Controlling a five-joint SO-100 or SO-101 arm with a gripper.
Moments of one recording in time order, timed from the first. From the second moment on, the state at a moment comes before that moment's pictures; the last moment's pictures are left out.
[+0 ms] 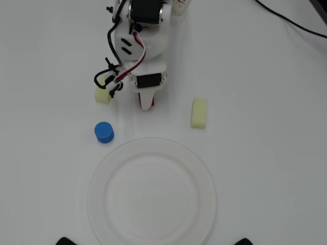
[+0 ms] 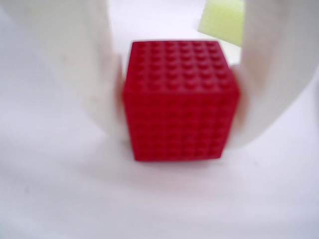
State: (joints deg) arm 0.4 93.1 118.7 48.9 -13.3
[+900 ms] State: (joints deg) arm -5.8 109.5 125.0 17.0 -18.7
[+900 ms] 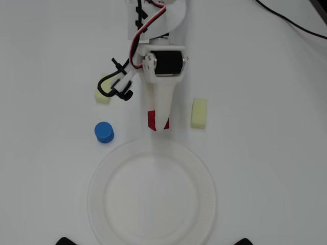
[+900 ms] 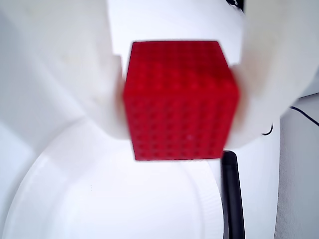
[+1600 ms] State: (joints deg) arm -4.3 72.2 95.4 24.9 -14.0
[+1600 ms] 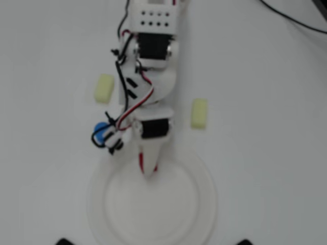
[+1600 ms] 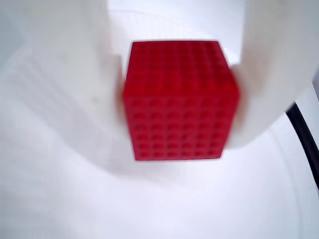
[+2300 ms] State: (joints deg) arm -3.8 72.9 88.2 46.8 -12.6
